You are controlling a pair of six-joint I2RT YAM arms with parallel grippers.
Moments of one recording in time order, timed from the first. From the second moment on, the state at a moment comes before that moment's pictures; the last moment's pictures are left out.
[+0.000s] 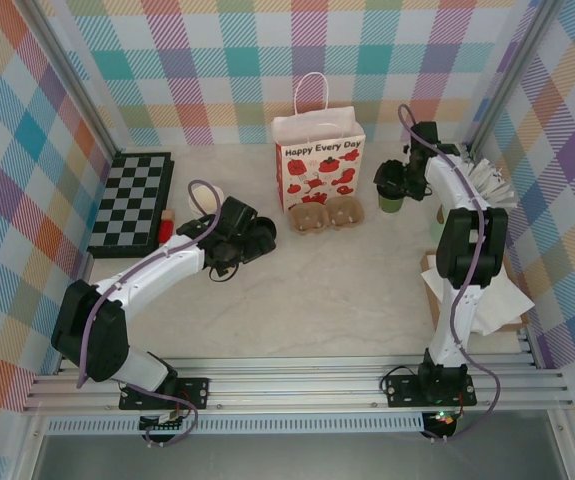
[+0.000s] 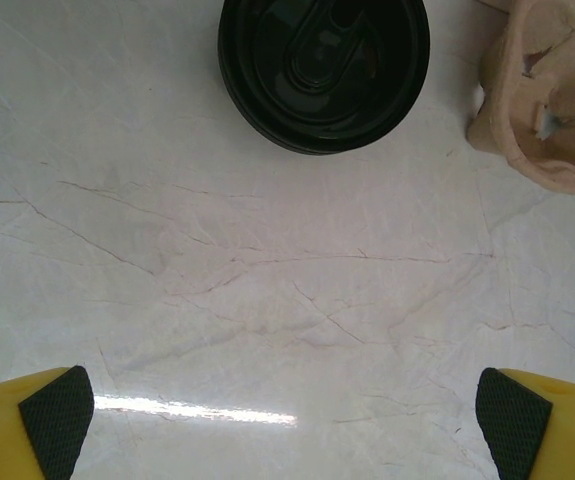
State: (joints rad) left arm -0.57 1.47 1.09 -0.68 -0.03 -0.95; right arm 0.03 2.10 1.85 -0.86 -0.16 0.37
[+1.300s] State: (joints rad) left arm -0.56 1.38 1.06 -0.65 -0.11 -1.02; right arm 0.36 1.63 1.45 -0.66 0.04 0.32
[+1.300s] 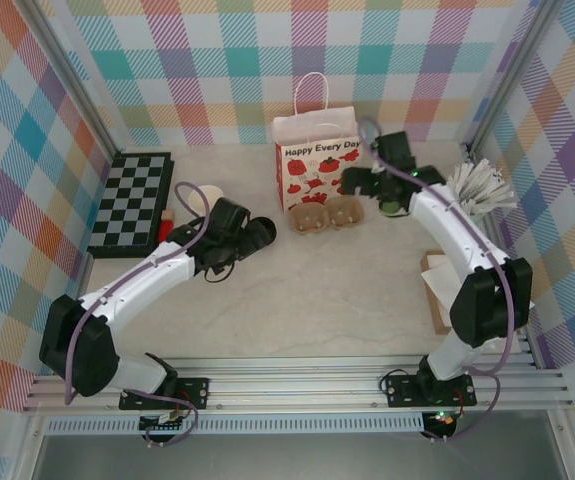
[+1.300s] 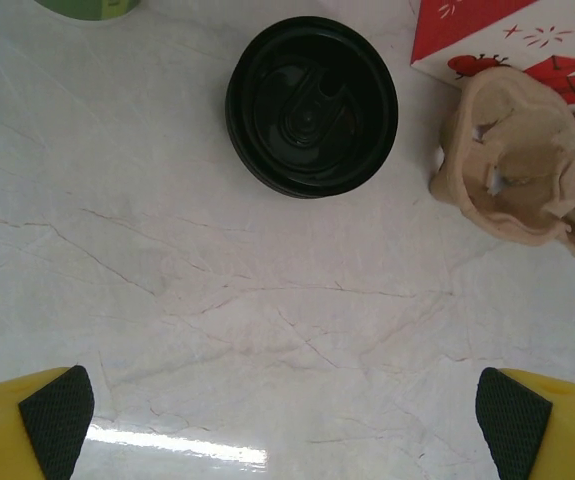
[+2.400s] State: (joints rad) left arm -0.50 1.58 1.51 -0.65 -0.10 -0.81; right arm 0.51 2.05 1.38 -0.31 0.19 0.31
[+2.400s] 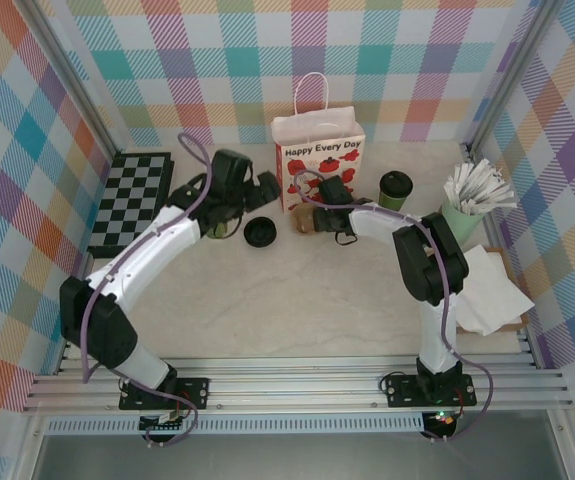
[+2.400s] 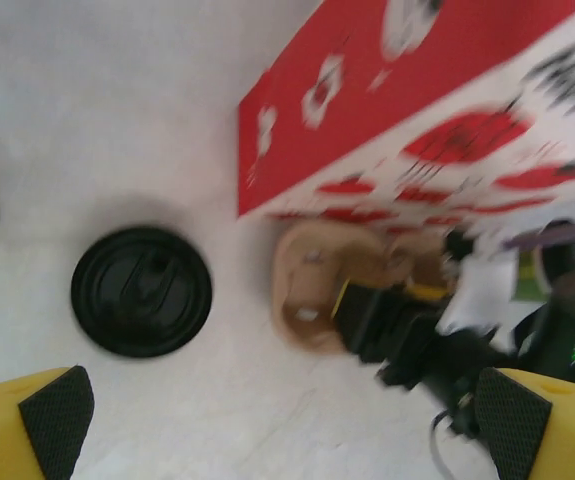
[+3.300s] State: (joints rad) left arm -0.45 2.27 2.47 -0.95 -0.04 -0.60; right arm 0.50 1.35 0.93 -0.65 0.18 0.39
